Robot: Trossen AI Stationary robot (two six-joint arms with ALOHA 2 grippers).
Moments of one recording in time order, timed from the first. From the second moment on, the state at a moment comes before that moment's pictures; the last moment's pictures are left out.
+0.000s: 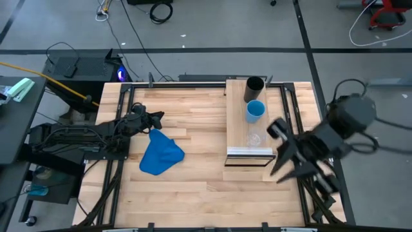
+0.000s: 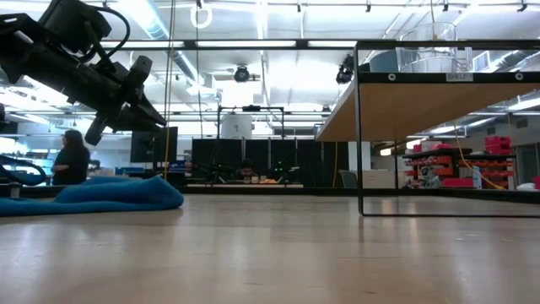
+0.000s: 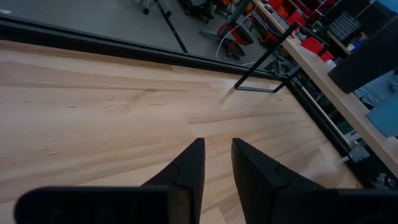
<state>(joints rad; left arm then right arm) 0.20 0.67 0.17 0.12 -0.54 -0.85 0.68 1.45 2.03 -0.40 0.05 -0.04</state>
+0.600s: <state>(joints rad) 0.20 0.67 0.17 0.12 -0.54 -0.85 0.74 1.03 1.23 0.24 0.56 -0.03</state>
